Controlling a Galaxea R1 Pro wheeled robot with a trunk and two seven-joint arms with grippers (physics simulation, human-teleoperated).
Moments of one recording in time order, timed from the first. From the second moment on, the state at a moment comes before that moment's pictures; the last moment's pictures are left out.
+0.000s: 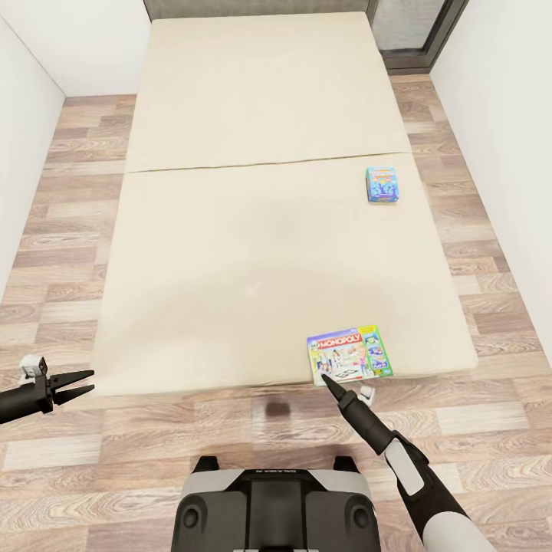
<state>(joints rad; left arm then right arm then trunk) -0.83 0.67 0.30 -0.33 0.05 0.68 -1.57 -0.54 0.02 -0.20 -0.64 -0.70 0.29 0.91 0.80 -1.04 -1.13</state>
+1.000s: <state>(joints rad) -0.83 0.67 0.30 -0.36 0.05 0.69 -1.57 -0.53 0.02 -0.19 -0.64 -0.70 0.30 0.95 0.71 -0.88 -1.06</state>
